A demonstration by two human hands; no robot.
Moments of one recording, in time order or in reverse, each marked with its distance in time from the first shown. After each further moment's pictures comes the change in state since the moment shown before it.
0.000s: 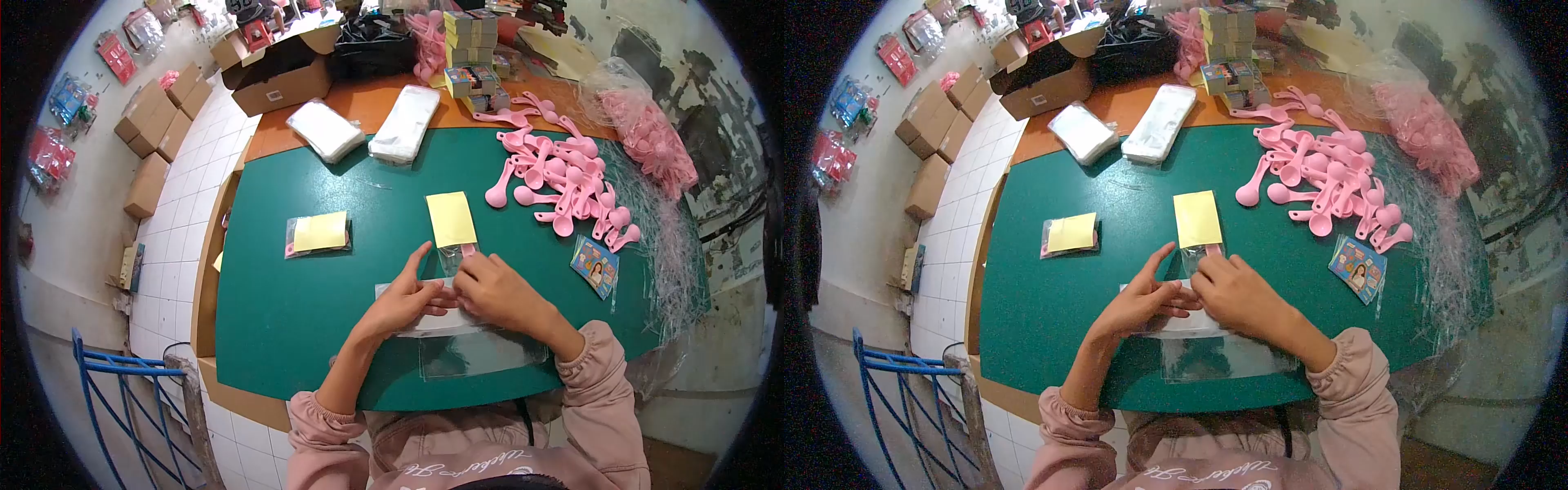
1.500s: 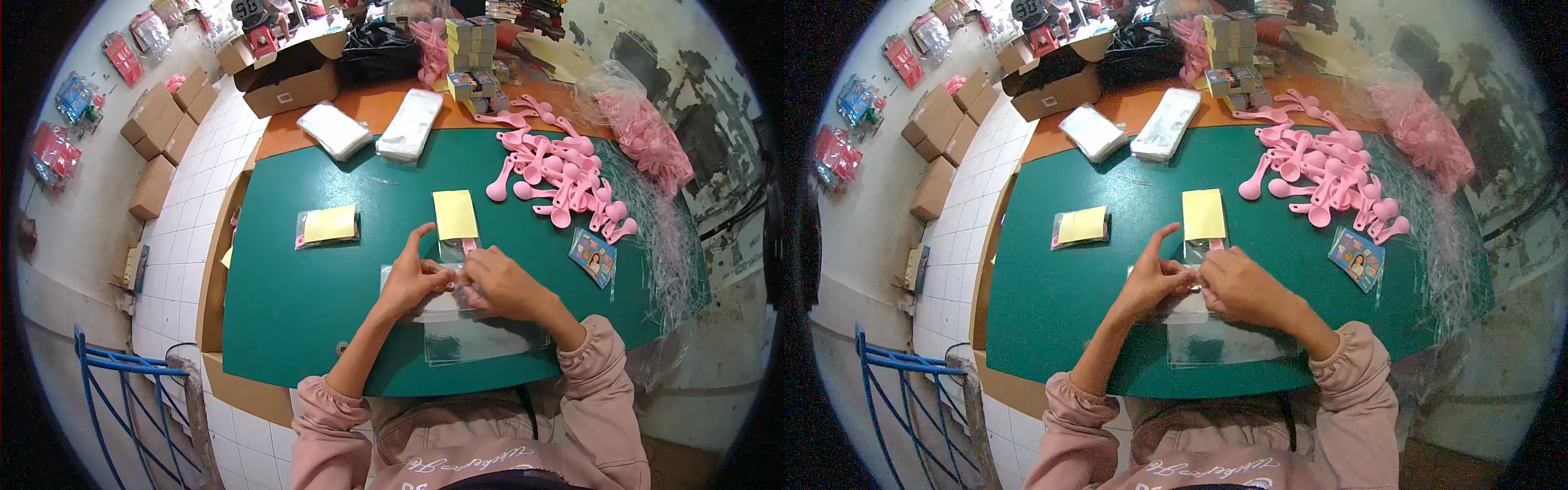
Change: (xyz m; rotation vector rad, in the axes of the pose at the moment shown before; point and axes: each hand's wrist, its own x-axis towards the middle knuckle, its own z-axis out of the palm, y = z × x) left_hand 0.008 -0.001 0.004 0.163 0.218 0.225; right_hand -0.003 -0.007 -0.005 0.125 0.133 -0.041
